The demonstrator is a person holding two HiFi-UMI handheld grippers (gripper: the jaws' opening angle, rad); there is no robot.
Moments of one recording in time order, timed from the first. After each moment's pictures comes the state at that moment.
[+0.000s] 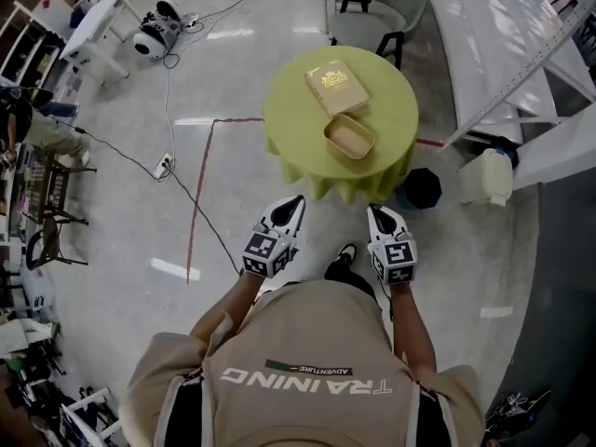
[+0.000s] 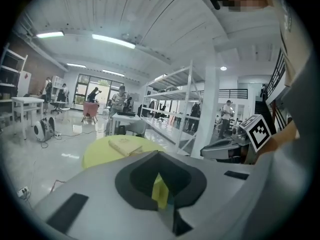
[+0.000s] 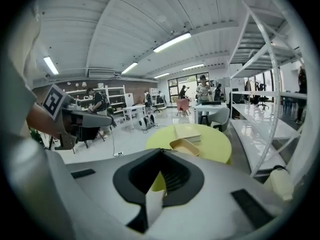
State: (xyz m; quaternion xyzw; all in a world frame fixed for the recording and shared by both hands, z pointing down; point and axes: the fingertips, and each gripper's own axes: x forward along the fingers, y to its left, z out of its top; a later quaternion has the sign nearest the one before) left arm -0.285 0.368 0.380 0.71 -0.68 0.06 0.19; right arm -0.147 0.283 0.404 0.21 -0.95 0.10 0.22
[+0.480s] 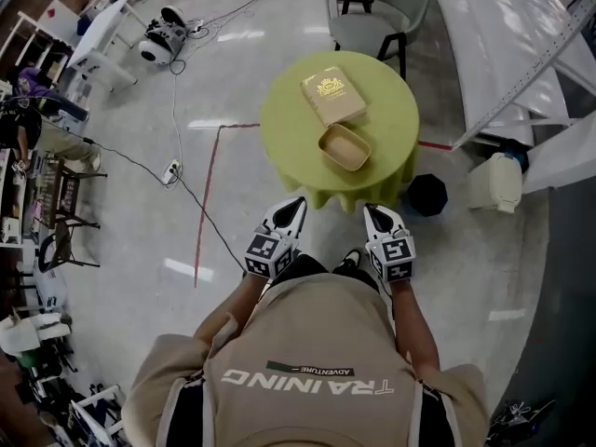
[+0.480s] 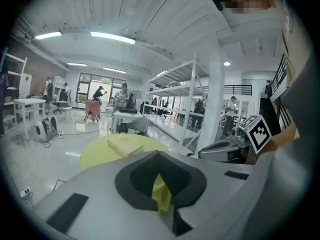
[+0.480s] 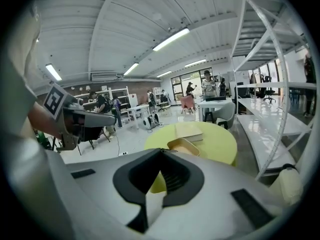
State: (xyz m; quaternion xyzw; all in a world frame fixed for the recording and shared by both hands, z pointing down) left arm -0.278 0.311 0.383 0.69 -0.69 0.07 0.20; right arm -0.156 0.233 0.424 0.17 -0.95 0.13 0.21
